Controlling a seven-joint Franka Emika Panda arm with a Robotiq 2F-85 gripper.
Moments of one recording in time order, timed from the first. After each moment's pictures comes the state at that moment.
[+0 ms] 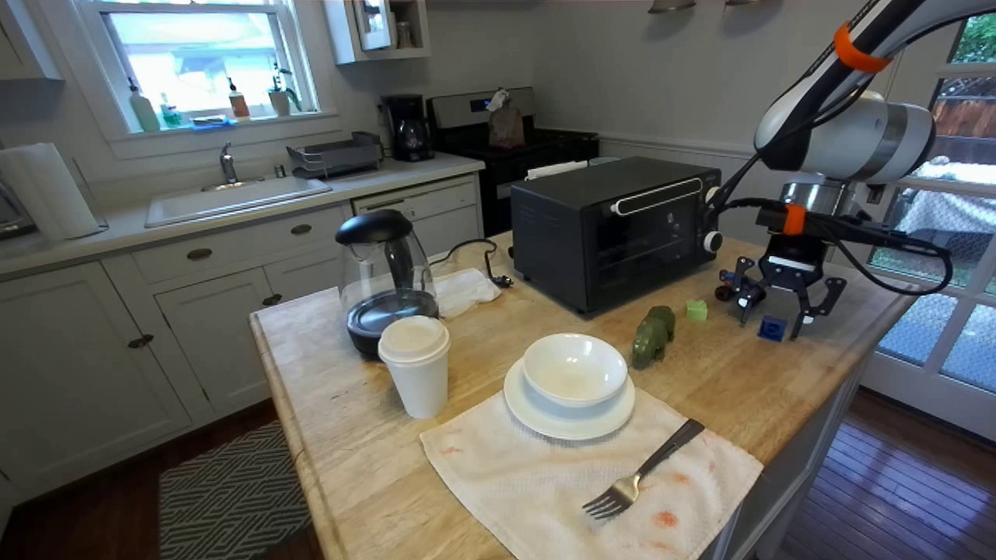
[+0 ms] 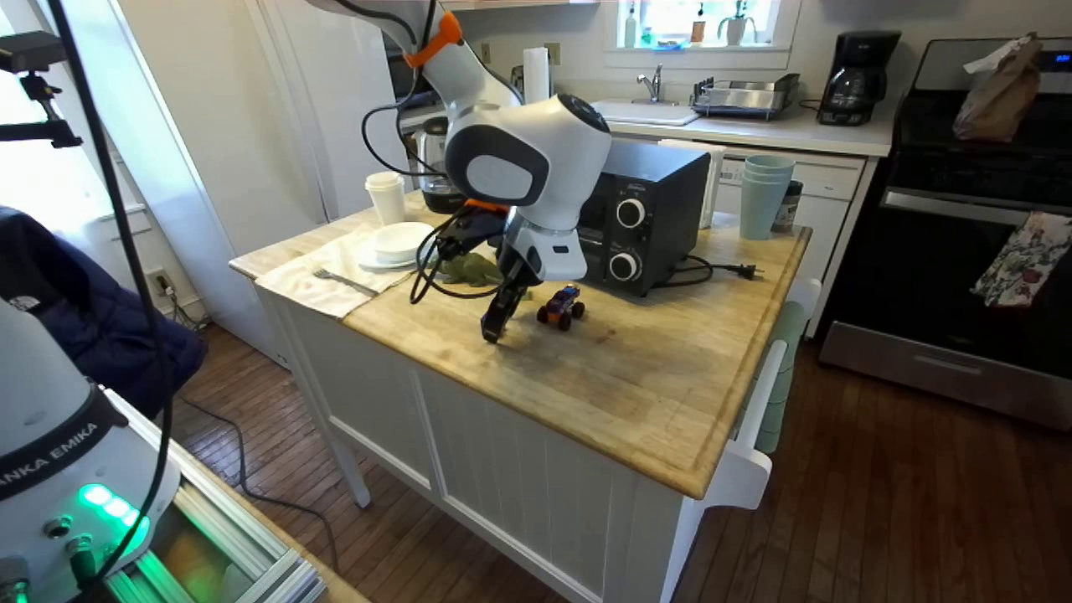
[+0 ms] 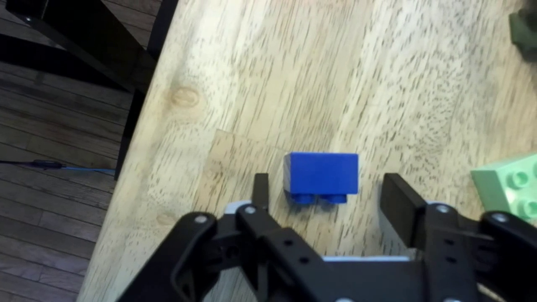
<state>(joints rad) -0.33 0.46 -0.19 -2.12 0.51 2.26 0.42</state>
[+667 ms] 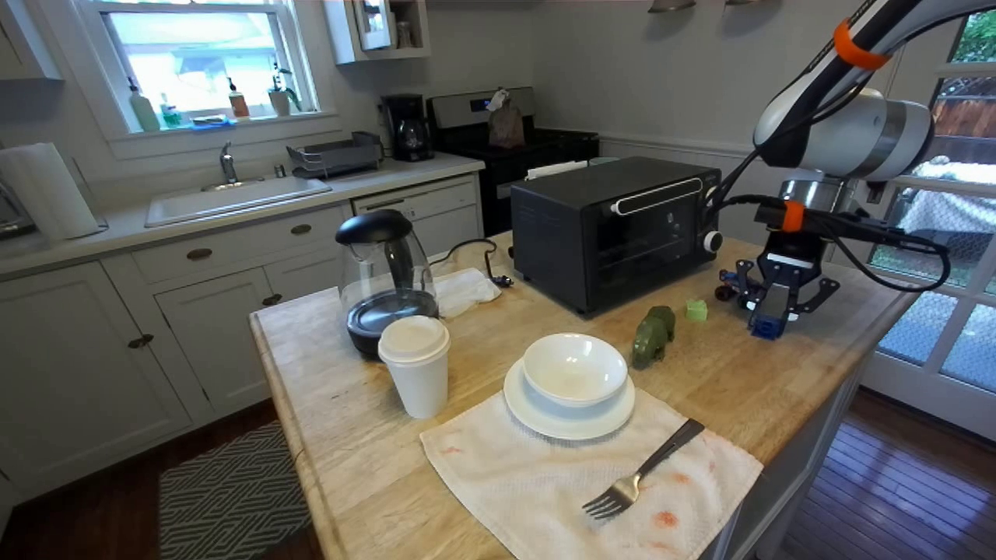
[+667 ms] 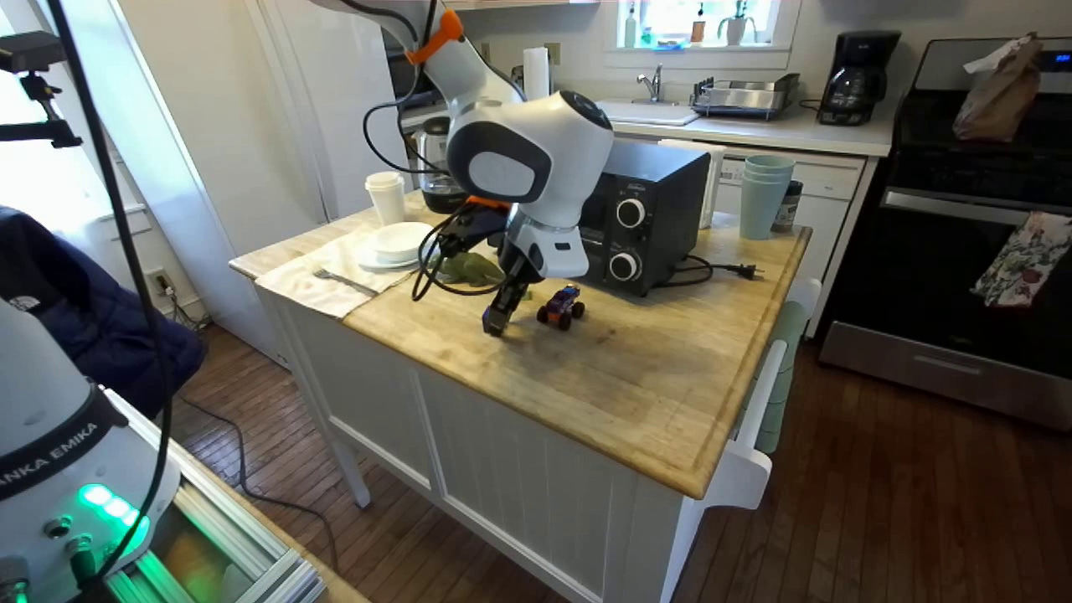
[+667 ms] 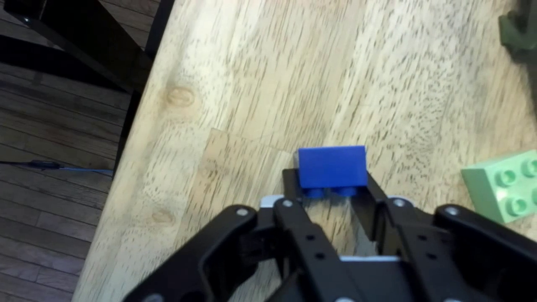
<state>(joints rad) -0.33 0.46 -0.19 -2.11 0.51 2.25 0.42</state>
